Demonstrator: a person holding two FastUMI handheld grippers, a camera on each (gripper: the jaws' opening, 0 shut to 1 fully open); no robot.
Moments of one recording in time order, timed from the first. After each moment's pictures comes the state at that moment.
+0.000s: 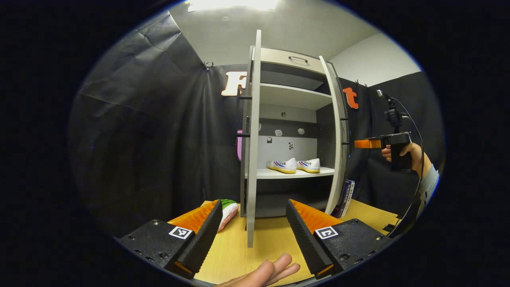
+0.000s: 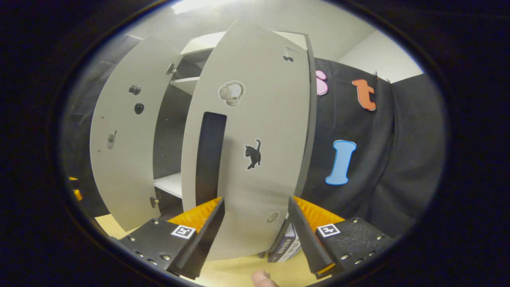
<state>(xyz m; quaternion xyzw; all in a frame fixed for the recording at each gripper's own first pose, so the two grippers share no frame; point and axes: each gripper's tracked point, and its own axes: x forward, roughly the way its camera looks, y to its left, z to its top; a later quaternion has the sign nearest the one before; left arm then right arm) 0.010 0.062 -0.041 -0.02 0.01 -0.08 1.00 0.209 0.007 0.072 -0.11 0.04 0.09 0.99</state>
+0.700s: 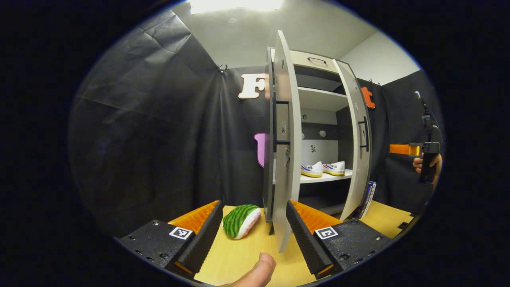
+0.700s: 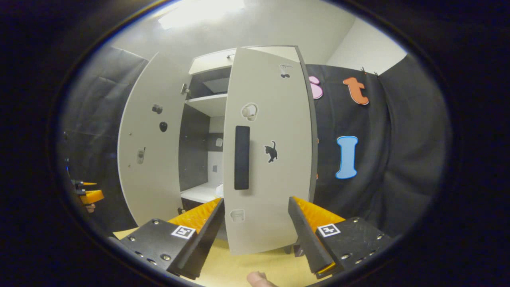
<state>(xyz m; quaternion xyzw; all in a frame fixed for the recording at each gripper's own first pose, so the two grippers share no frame) 0.037 0.134 -0.018 0.01 0.00 -0.03 1.00 0.123 0.034 0.060 -0.04 0.00 0.11 0.99</state>
